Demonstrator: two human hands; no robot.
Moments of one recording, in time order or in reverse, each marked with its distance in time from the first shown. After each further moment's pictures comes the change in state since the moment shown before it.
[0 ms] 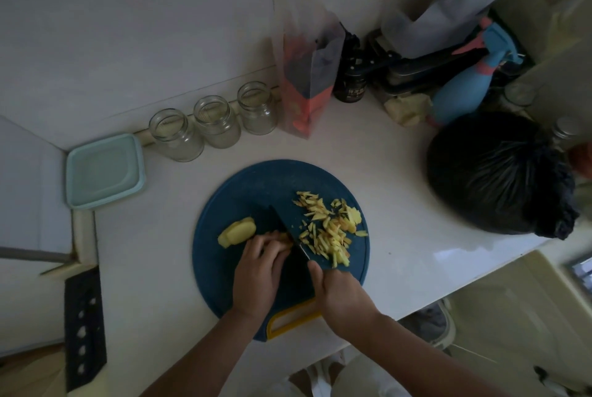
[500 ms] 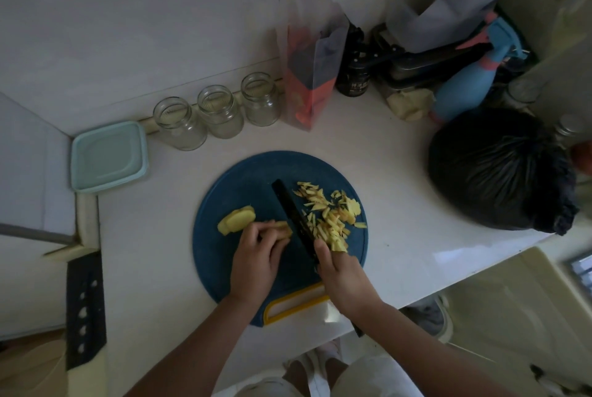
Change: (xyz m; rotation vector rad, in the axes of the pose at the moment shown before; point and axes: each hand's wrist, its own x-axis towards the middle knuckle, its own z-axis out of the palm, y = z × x) left_hand -0.001 0.000 0.000 -0.006 0.017 -0.033; right_hand -0.001 0.007 -0.008 0.216 0.054 -0.021
